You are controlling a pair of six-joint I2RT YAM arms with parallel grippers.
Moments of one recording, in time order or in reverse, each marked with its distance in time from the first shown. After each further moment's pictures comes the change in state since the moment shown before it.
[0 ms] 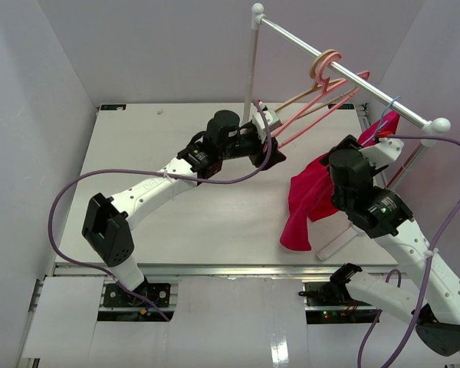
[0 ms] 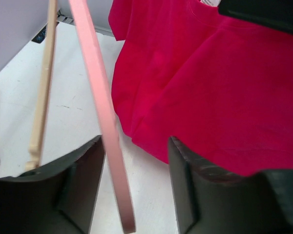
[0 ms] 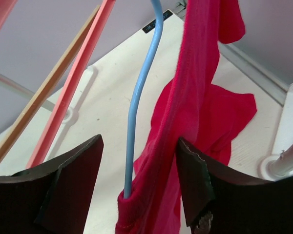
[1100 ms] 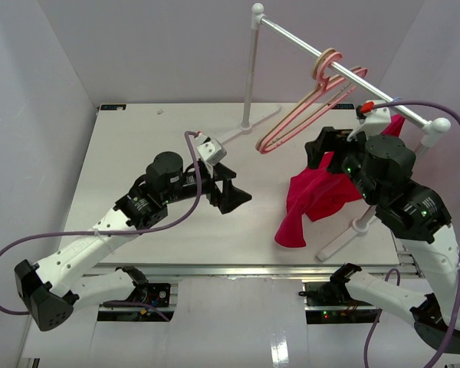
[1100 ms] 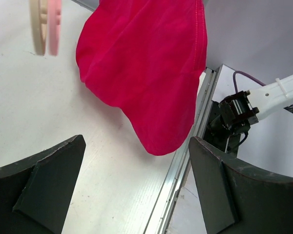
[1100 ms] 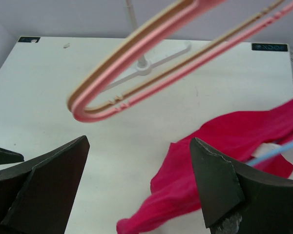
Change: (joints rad) left arm -0.010 -0.624 -0.485 -0.092 -0.052 -0.264; right arm 0.000 0.036 0.331 -0.078 -0.605 -0.519
